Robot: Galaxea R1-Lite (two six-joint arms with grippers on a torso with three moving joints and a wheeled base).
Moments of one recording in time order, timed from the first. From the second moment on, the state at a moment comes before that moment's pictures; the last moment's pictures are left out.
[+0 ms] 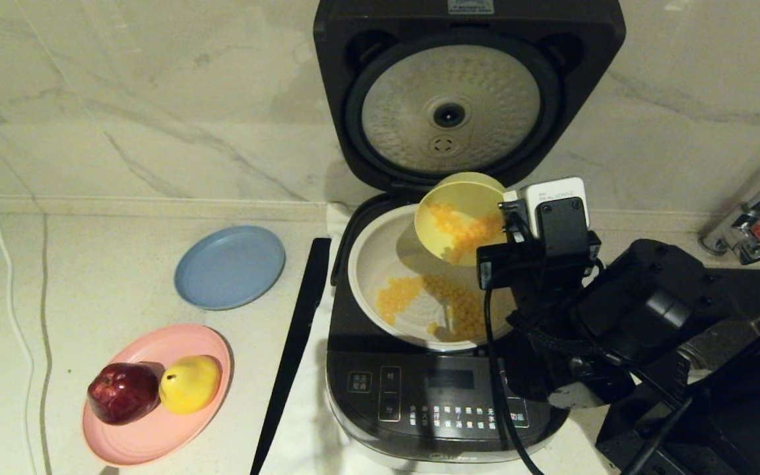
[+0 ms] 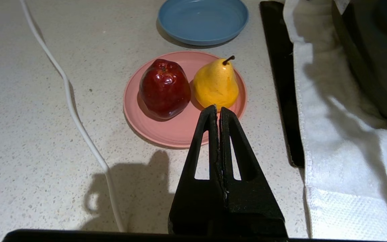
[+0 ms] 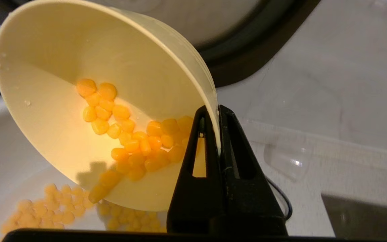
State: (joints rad) left arm 0.00 0.00 0.00 -0.02 -0.02 0.05; right arm 0.82 1.90 -0.79 -1.52 -0.76 -0.44
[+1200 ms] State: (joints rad) left arm 0.00 0.00 0.00 -0.02 -0.02 0.05; right arm 0.81 1.88 -0.81 -1.52 -0.76 -0.52
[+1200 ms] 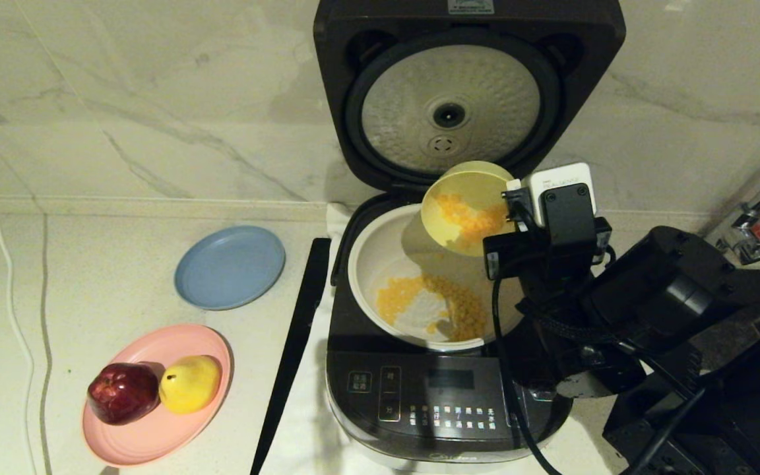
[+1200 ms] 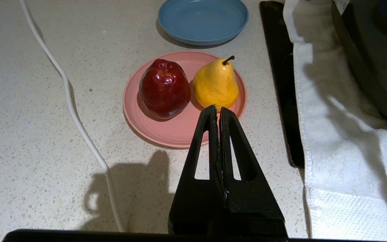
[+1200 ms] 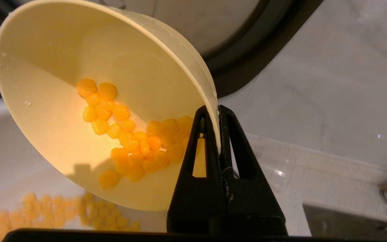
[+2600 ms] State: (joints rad) left arm 0.00 0.00 0.00 -0.02 -0.02 0.05; right arm 0.79 1.90 -0.86 -1.52 -0.76 -0.54
